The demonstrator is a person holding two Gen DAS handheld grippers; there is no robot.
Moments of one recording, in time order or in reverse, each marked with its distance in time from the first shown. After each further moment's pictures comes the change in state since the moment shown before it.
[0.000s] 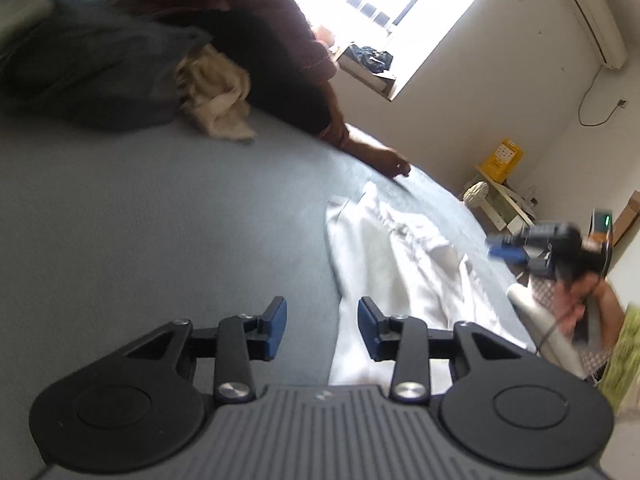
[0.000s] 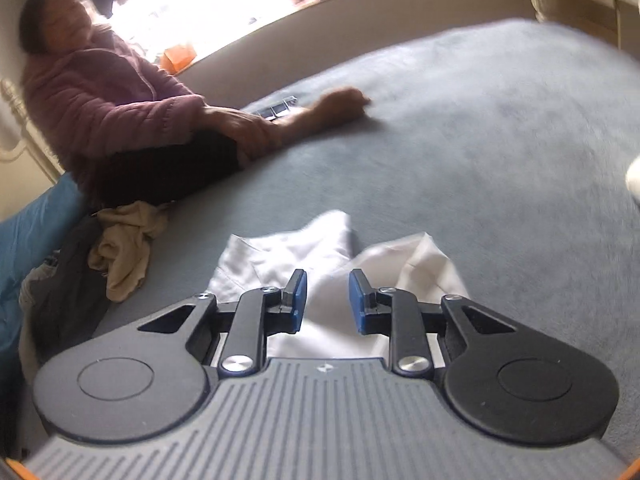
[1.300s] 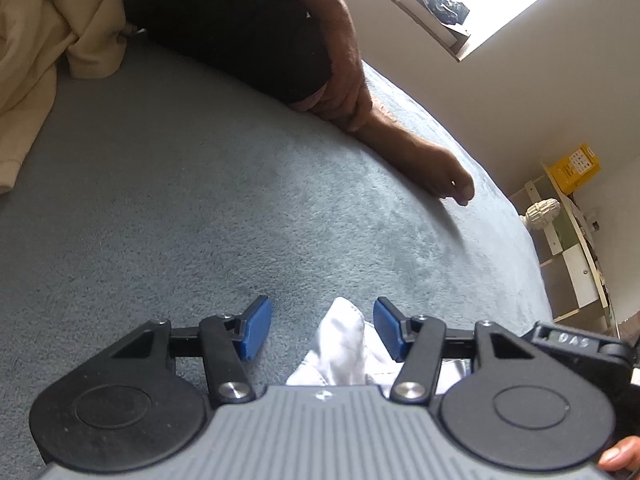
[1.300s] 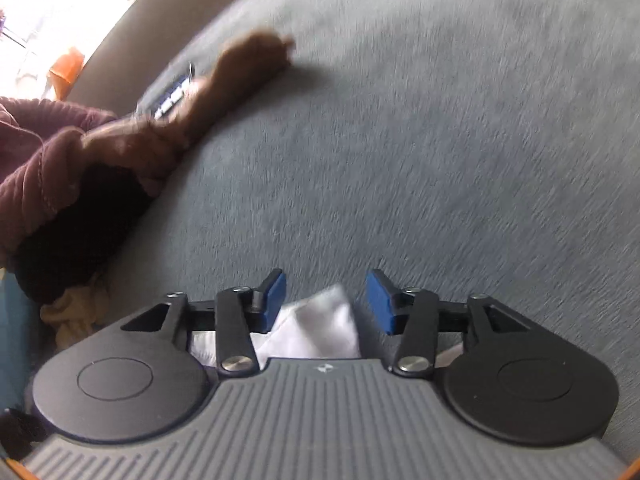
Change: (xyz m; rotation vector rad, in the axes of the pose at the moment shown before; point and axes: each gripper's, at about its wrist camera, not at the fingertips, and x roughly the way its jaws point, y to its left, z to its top) left arm 0.314 -0.057 0.136 -0.208 0.203 0.109; right arm 0.152 -0.011 0.067 0.353 0.264 -0.136
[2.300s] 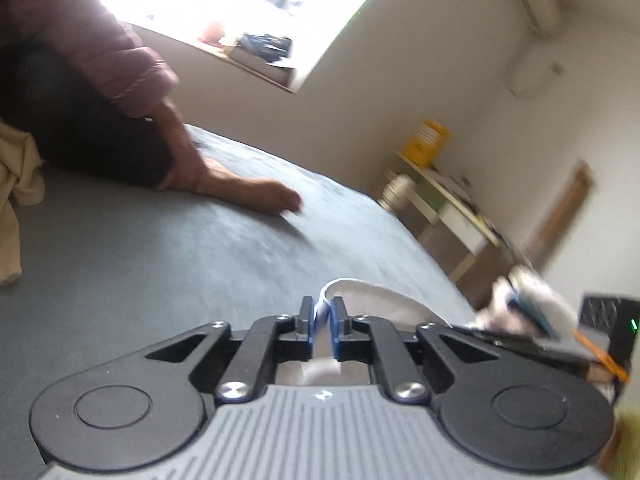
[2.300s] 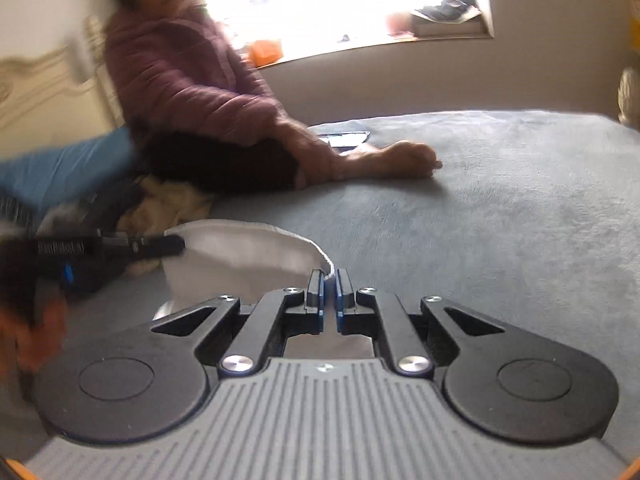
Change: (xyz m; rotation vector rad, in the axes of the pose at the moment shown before) left arm -0.146 -0.021 -0.066 0.427 -0.135 -0.337; right arm -0.142 -0.022 -0.103 -0.722 -0.340 0.231
